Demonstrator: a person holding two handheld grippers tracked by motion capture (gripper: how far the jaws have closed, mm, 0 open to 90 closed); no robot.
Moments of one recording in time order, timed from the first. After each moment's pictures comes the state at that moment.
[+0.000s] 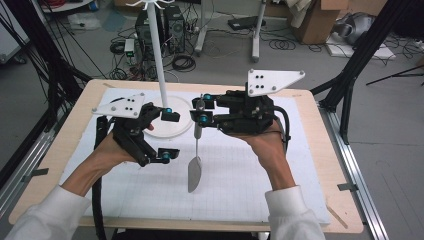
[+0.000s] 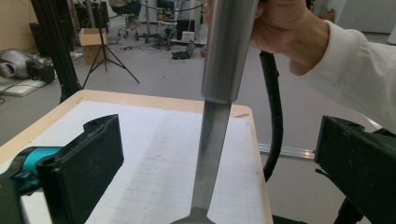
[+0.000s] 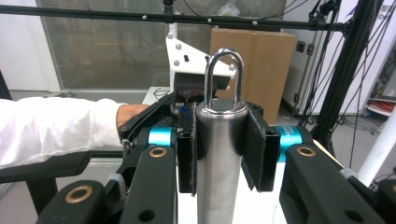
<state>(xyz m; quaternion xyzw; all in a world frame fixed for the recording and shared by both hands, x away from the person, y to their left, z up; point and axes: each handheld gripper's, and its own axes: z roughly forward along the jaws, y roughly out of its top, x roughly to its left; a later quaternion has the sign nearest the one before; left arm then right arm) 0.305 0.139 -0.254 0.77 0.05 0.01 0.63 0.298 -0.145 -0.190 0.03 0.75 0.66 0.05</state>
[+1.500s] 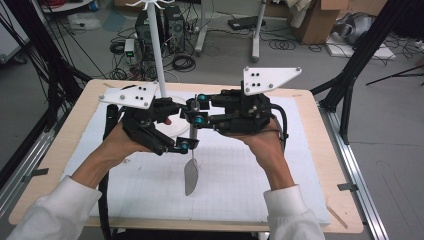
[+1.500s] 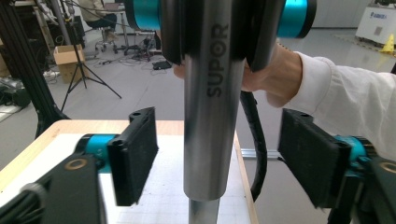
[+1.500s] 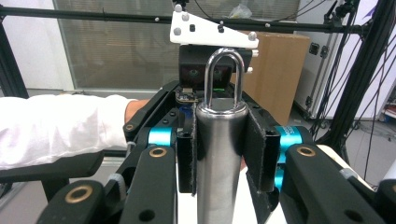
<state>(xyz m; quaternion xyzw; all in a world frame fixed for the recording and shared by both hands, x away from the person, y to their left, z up) 0.302 0.111 -0.220 0.77 0.00 0.00 0.64 0.294 -0.137 -0.182 0.02 0.75 0.66 0.03</state>
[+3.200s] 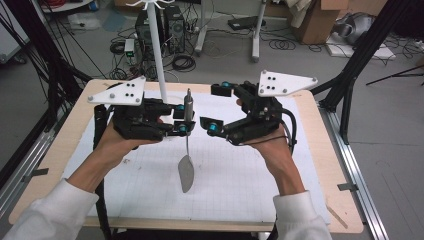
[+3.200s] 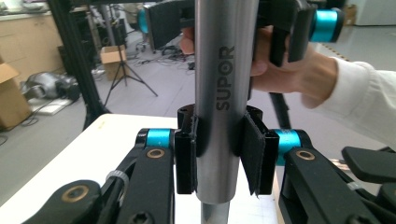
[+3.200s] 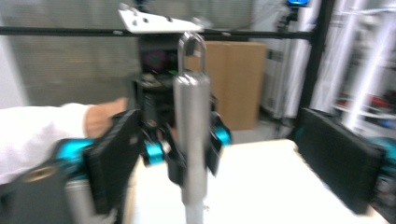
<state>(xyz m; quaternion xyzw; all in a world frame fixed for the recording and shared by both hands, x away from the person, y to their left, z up) 0.297 0.126 -0.212 0.76 0.05 0.06 0.64 0.290 -0.159 -0.193 0.09 0.73 0.68 0.08</state>
